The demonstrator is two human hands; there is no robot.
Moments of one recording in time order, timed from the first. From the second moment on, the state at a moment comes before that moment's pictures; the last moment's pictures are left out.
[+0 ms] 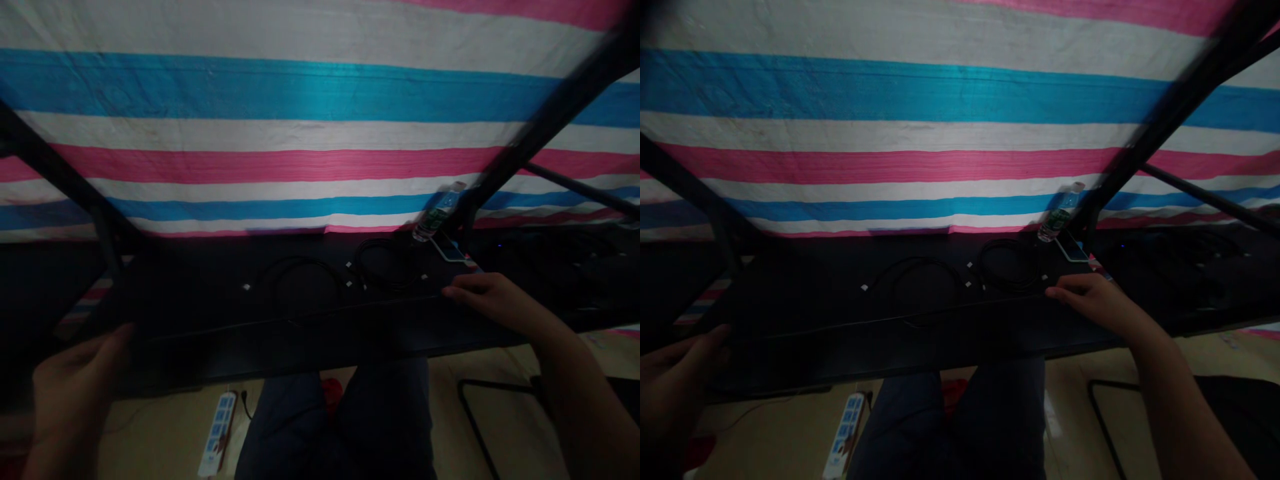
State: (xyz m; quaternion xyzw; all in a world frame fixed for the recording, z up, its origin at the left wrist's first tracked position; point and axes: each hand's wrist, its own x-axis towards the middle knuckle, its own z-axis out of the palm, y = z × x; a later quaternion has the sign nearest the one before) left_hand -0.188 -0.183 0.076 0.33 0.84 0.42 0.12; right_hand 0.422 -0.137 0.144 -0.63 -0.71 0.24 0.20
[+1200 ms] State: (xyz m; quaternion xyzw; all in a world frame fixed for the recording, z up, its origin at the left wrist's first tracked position) left_hand -0.093 -0.165 0.099 0.46 0.77 0.41 0.14; right_hand 0.403 -0.183 0.062 -0.66 -0.59 0.35 0.31
